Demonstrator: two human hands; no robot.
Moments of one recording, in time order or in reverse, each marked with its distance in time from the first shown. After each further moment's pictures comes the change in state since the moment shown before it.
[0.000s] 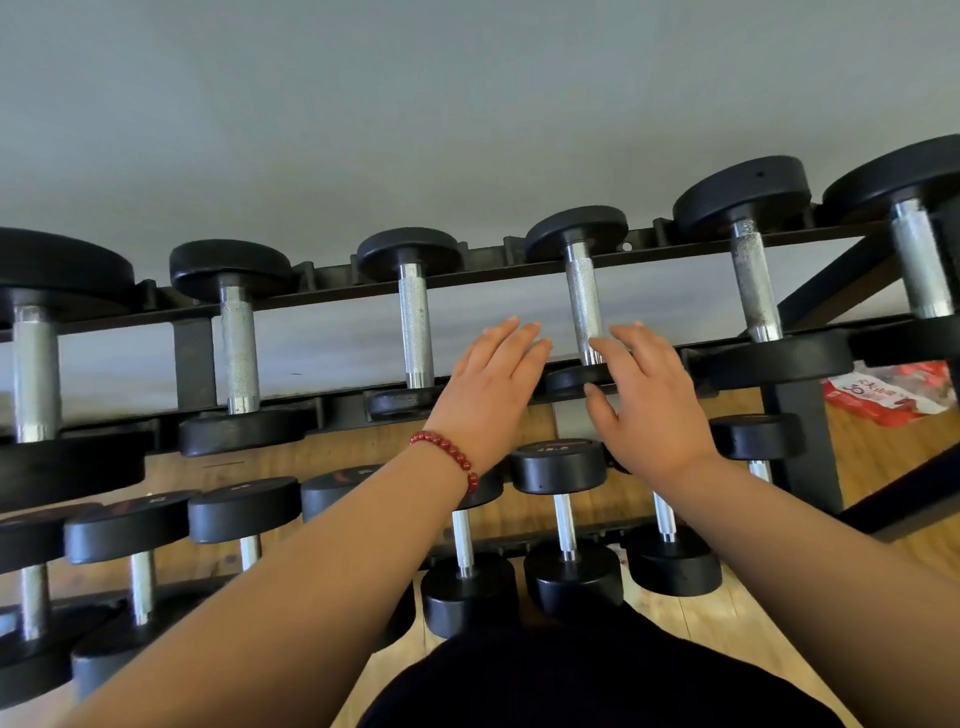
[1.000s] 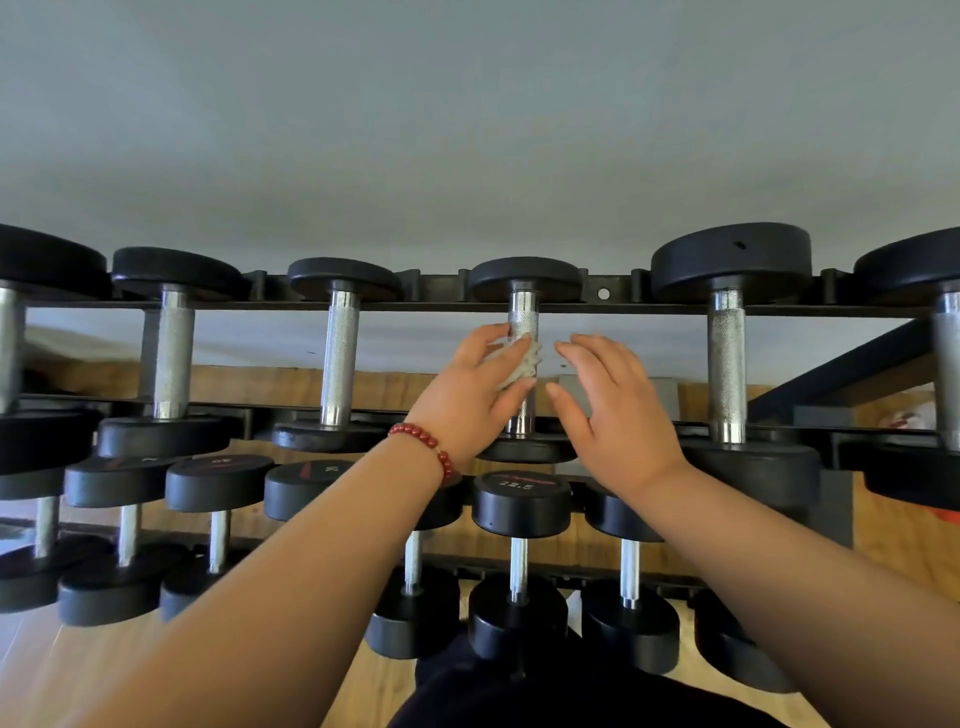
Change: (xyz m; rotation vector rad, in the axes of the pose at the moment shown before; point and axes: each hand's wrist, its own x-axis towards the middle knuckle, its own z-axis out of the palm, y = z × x) left_hand 0.107 0.037 0.029 -0.432 0.004 -0.335; right_hand 0.081 0.101 -0.006 0.269 -0.152 -0.195
